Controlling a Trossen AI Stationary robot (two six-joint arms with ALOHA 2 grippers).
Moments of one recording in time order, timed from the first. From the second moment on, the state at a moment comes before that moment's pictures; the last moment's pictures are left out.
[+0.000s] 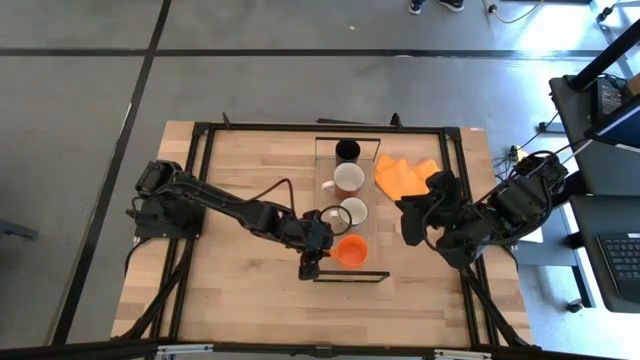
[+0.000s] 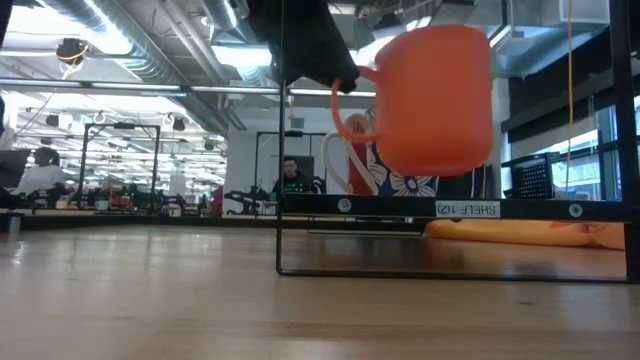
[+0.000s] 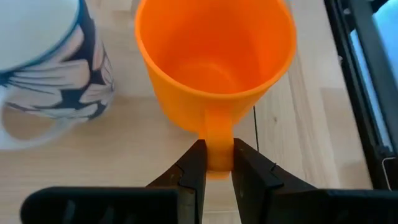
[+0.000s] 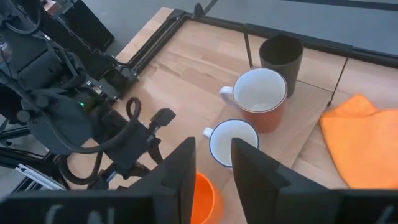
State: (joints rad) left arm -0.26 1.75 1.32 -0.39 -0.08 -0.29; right arm 0.64 1.50 1.94 -1.57 0.84 1.51
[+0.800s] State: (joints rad) left arm -0.23 1.80 1.32 -0.40 -0.10 -0.25; right arm 0.64 1.50 1.94 -1.57 0.84 1.51
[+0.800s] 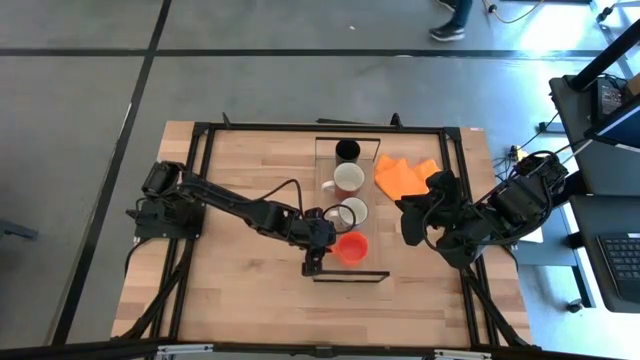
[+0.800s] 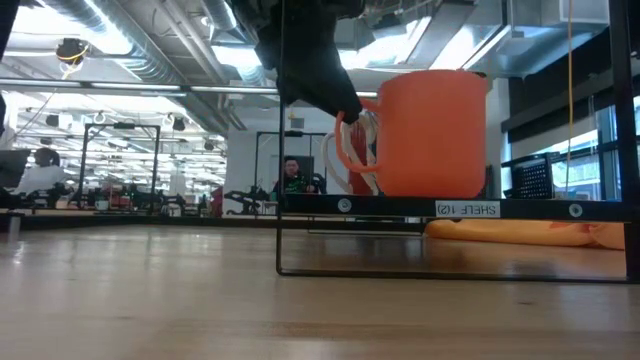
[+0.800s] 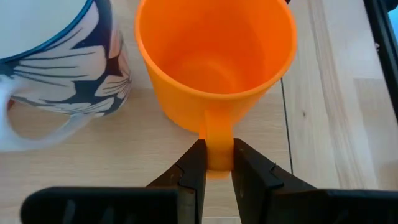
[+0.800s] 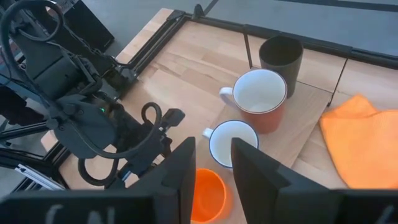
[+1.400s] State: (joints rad) left arm -0.22 1.79 1.32 -0.41 -0.11 -0.26; right arm 0.64 1.50 1.94 -1.57 0.85 1.48
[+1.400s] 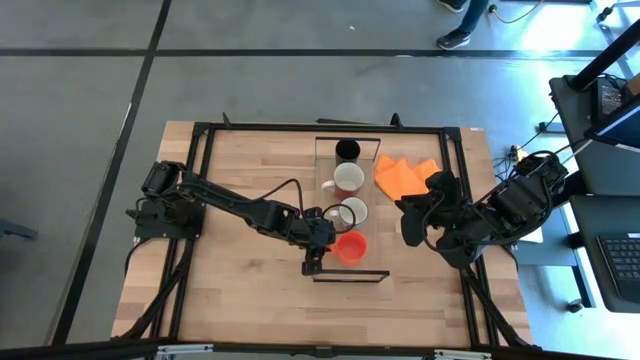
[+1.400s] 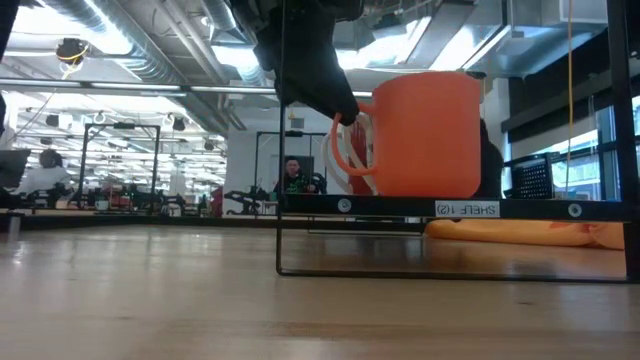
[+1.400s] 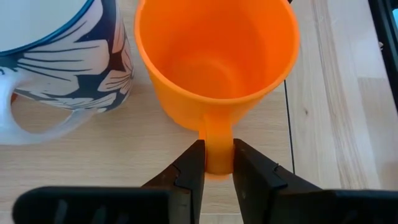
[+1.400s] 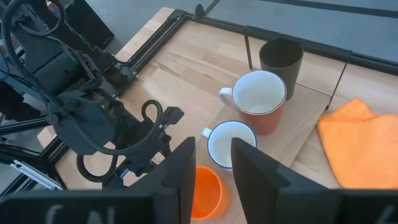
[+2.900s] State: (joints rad) left arm -0.46 1.14 1.31 -0.30 -0.14 -0.40; right arm 0.69 1.50 1.94 -1.02 0.67 0.96
